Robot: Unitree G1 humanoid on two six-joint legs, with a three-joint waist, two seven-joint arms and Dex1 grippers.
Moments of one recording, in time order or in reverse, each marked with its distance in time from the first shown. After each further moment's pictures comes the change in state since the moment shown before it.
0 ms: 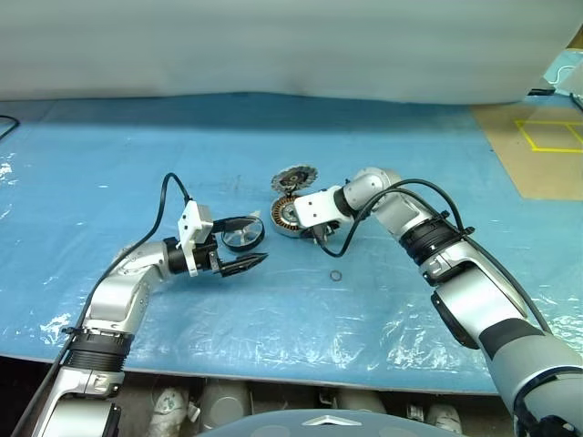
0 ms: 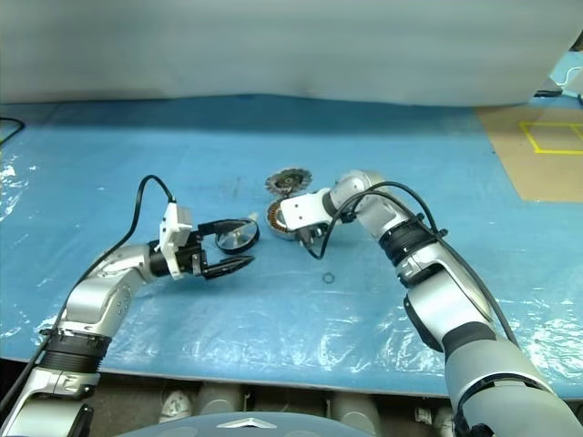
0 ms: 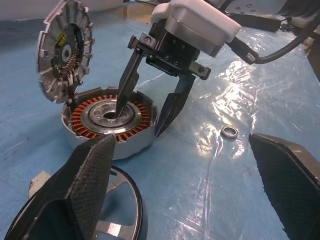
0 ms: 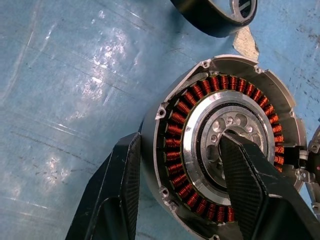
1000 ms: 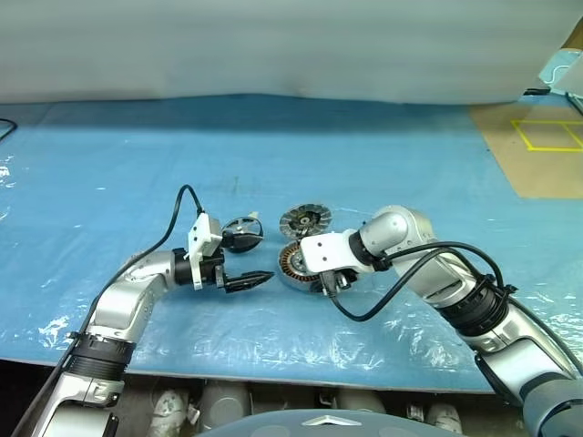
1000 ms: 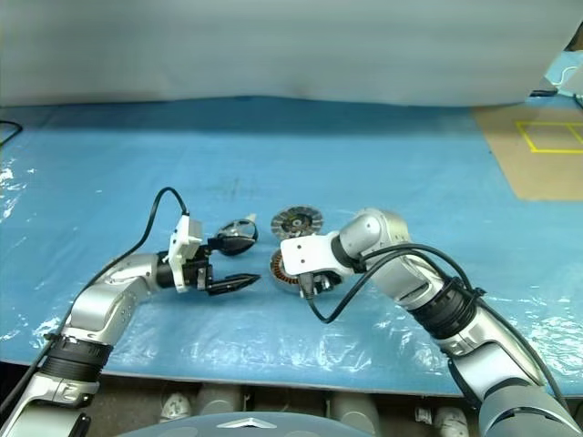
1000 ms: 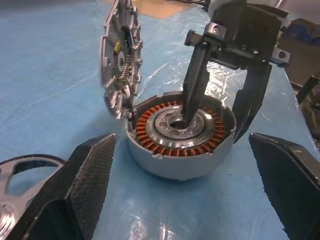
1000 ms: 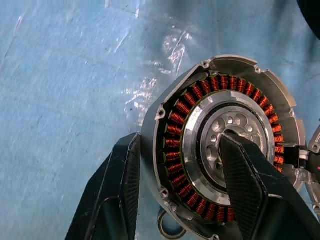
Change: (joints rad) left arm 0.020 0.017 -0.058 -0.028 -0.004 0.047 -0.048; right arm 0.353 -0.144 0.041 -0.893 0.052 0.763 0.148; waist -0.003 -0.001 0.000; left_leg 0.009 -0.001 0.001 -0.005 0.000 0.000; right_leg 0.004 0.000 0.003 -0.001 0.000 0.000
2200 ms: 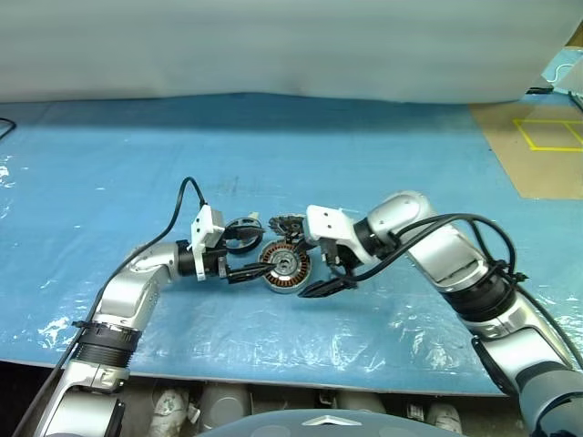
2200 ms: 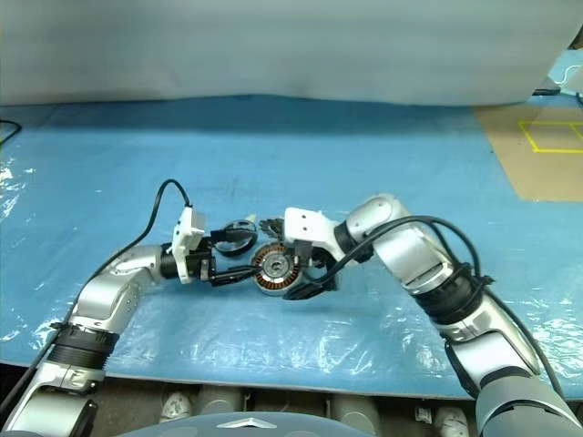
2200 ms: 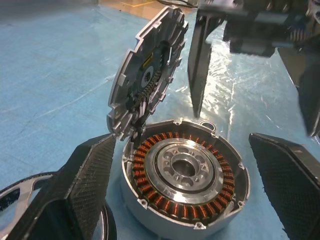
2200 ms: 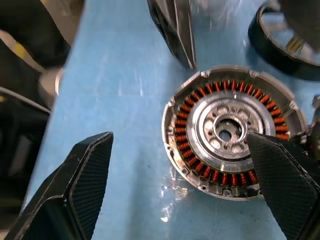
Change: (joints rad) left arm -0.059 -0.015 -0.002 0.063 0.003 -0.014 -0.008; right arm -0.069 -0.054 -0.147 -0.055 0.387 0.319 -0.007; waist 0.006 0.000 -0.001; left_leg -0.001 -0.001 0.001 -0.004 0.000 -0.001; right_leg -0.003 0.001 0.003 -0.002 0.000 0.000
